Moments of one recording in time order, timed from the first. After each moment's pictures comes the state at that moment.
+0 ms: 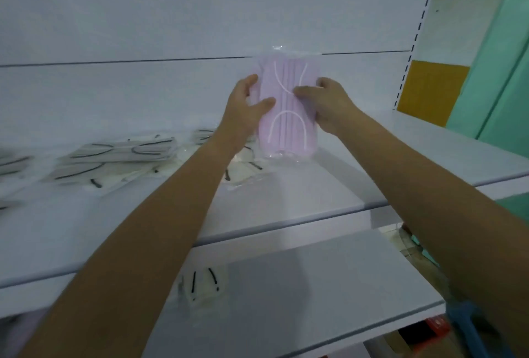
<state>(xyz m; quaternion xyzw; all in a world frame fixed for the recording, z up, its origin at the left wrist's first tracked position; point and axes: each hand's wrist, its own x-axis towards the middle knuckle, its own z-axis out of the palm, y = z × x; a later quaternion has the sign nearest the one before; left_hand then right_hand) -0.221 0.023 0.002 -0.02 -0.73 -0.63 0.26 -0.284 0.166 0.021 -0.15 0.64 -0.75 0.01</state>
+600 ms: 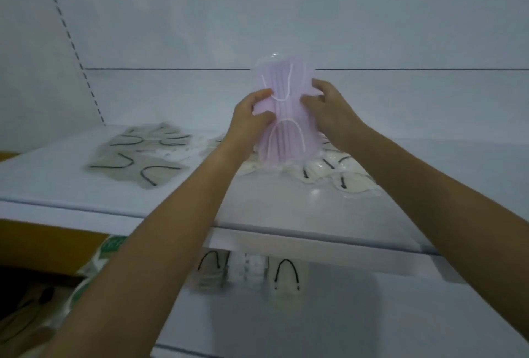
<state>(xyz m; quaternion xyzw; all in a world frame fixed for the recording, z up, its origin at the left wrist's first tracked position) -0.115 -0.112 0.008 0.13 -0.73 -0.55 0.39 -0.199 0.012 0.029 -0.36 0.69 -0.62 0.09</state>
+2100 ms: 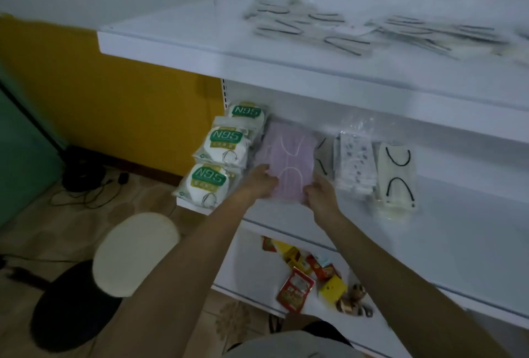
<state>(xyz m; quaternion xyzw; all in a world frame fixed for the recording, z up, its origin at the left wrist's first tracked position) 0.131 -0.258 -0.271 0.40 -0.69 -0.60 0.07 0.048 -0.148 -0.290 -0.13 0.75 -0.57 0.31</state>
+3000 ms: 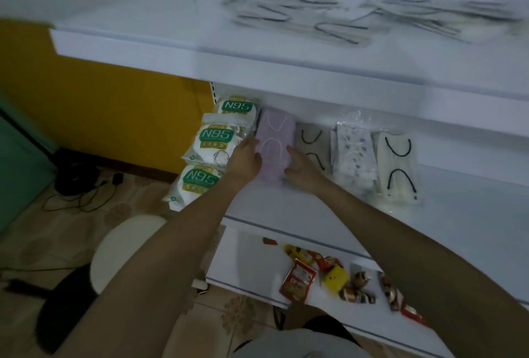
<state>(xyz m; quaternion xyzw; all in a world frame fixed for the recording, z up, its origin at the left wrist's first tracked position) 0.101 -0.322 -0.297 0.33 -0.89 -0.27 0.13 0.005 -0.196 -0.289 -0.38 0.79 -0.36 0.31</state>
